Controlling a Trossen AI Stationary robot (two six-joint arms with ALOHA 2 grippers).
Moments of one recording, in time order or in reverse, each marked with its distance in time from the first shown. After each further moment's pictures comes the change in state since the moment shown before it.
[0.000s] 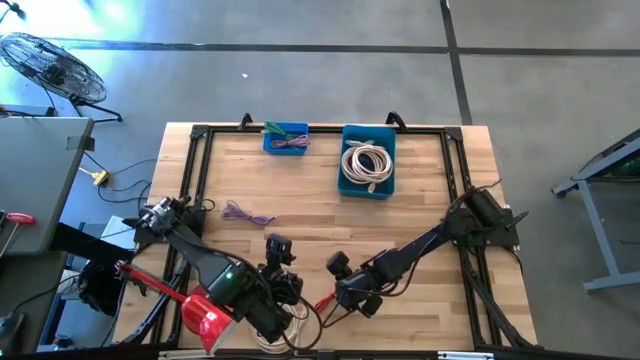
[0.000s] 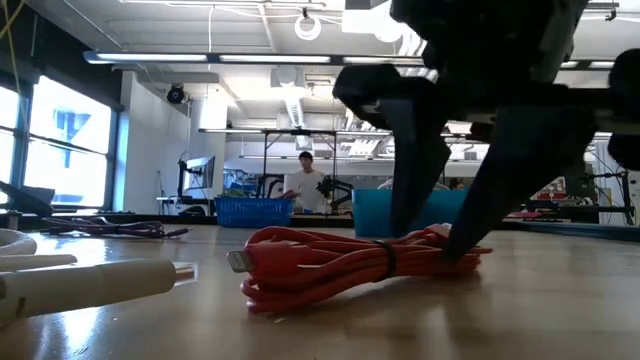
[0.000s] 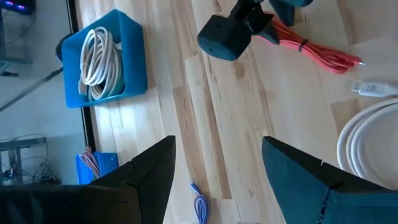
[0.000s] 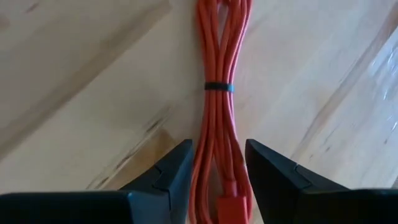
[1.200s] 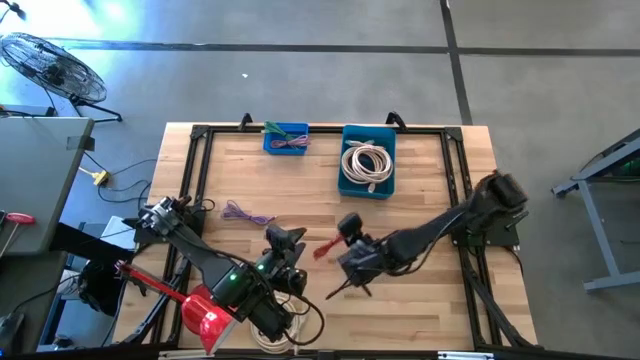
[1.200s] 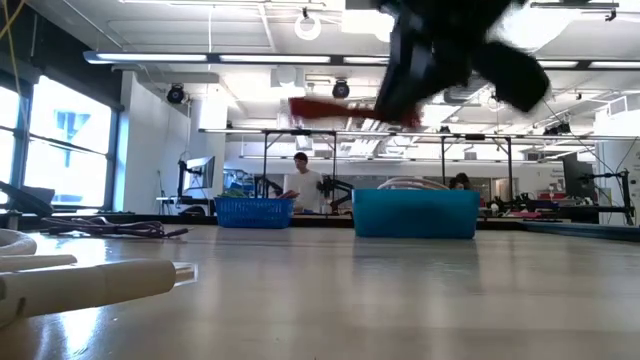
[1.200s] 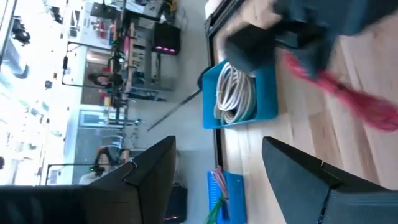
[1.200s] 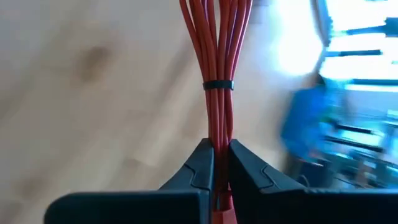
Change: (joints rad) left arm 0.008 -0.002 -0.045 0.005 -0.548 0.141; right arm -0.052 -0.205 0.007 -0.252 0.572 -0.075
